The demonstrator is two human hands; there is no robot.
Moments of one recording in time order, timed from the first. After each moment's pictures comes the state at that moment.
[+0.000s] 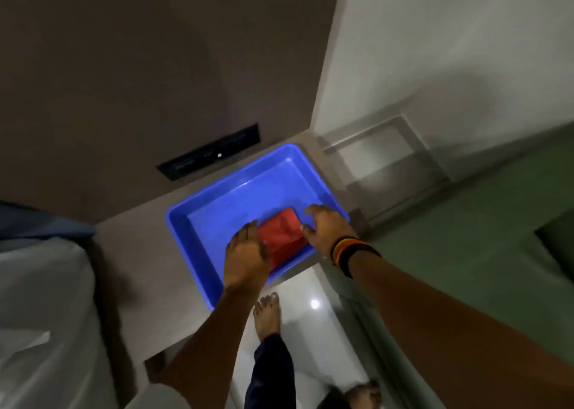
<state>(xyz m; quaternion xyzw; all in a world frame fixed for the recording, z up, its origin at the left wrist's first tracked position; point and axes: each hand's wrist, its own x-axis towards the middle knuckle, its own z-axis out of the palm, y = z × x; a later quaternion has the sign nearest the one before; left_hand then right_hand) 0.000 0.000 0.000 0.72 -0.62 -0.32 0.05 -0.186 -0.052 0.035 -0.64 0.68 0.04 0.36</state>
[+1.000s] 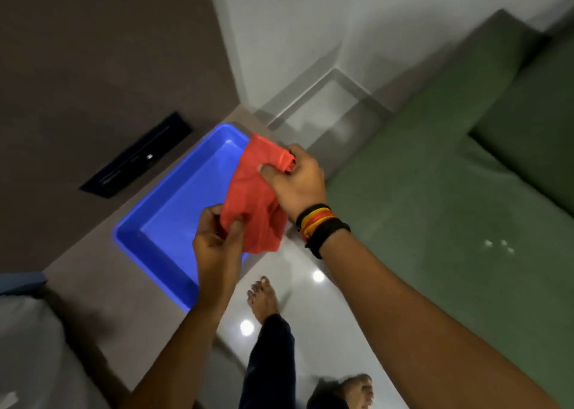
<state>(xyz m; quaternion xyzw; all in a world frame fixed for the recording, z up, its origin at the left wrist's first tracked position) -0.048 0.037 0.069 0.61 -0.49 -0.50 0.38 -0.206 -0.009 0.109 -0.31 0.77 -0.42 0.37</state>
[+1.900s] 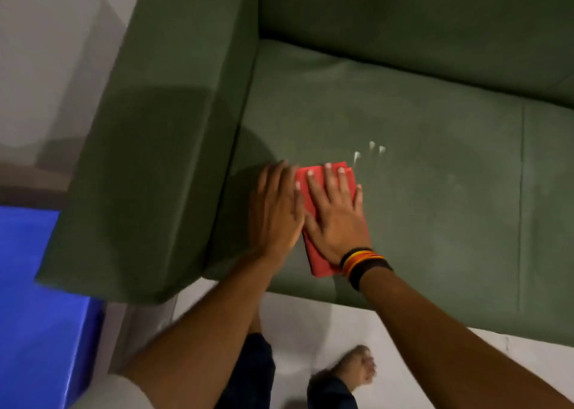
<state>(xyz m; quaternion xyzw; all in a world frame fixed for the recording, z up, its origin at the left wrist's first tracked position) -0.387 0.148 -0.104 0.27 -0.93 -0.24 0.11 -0.452 0.272 -0.089 -0.32 0.93 -0.10 0.16</state>
